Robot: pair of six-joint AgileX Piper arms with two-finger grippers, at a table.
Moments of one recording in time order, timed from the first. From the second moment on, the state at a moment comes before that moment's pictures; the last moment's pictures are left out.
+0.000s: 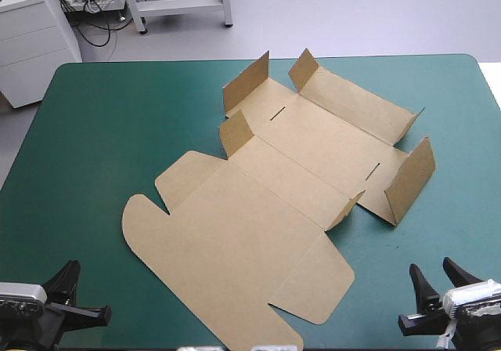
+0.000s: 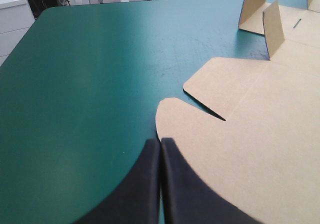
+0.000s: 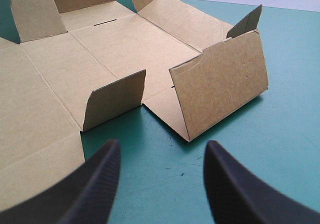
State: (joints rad) left arm -0.05 -0.02 -0.42 -0.03 0.82 0.02; right arm 0.01 -0.01 -0.43 0.23 0.83 -0.26
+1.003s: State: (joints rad) left arm -0.05 -0.02 -0.42 -0.03 0.82 0.02; right arm 0.01 0.51 -0.70 0.26 0.79 0.23
